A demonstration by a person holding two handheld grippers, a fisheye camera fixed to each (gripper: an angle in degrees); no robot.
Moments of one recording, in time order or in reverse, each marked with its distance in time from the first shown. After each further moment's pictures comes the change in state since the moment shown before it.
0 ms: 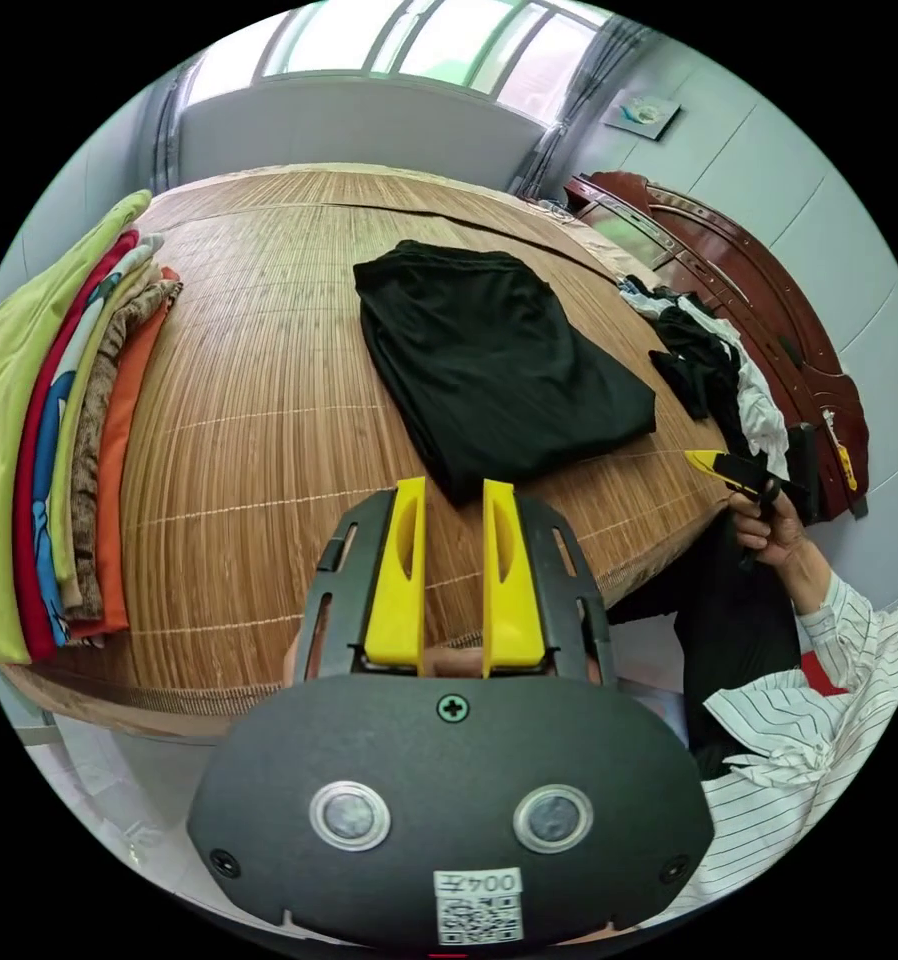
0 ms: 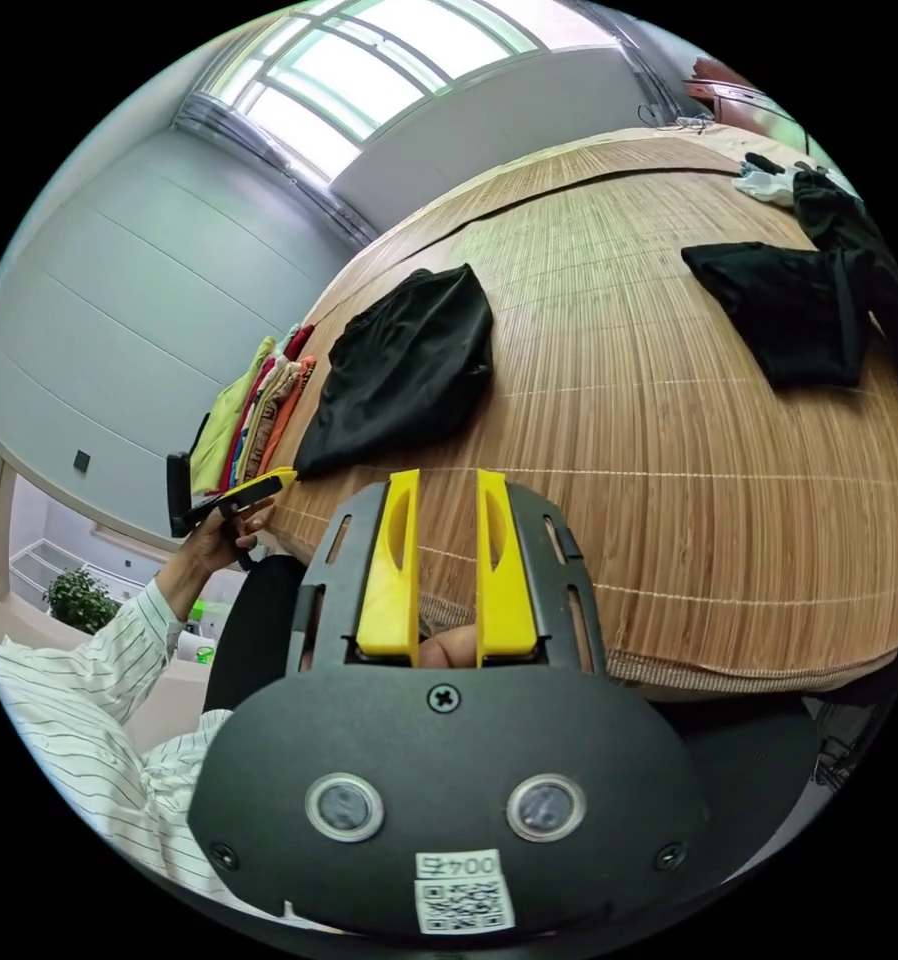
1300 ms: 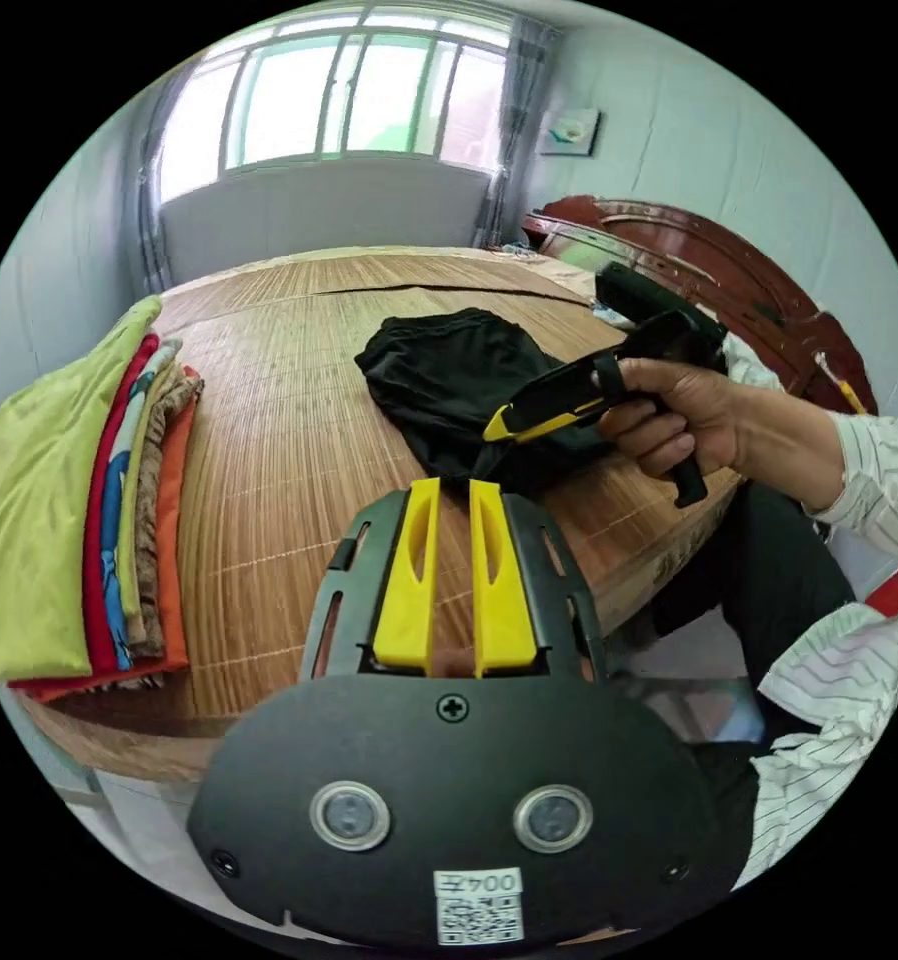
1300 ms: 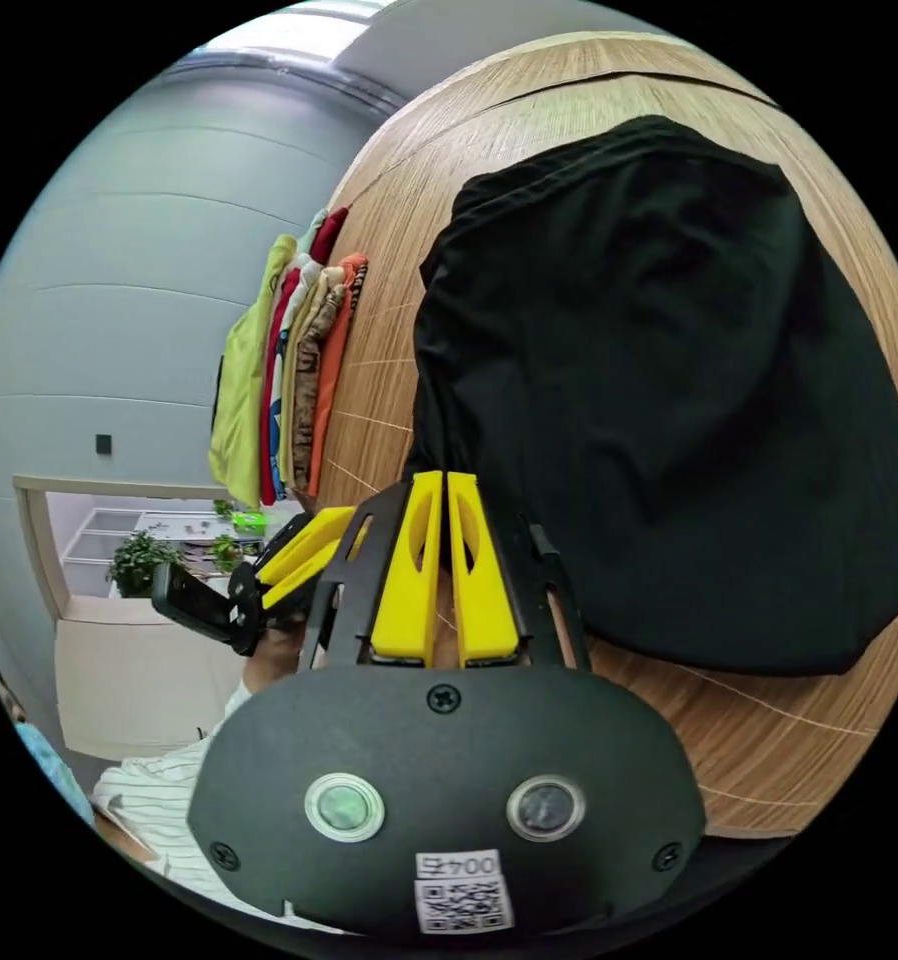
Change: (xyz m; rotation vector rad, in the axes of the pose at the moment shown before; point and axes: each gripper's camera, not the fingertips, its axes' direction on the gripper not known) left arm 0.021 -0.042 -0.095 0.153 -0.140 0.255; right arm -0.183 -0.170 0.177 -0.411 -0.164 0.006
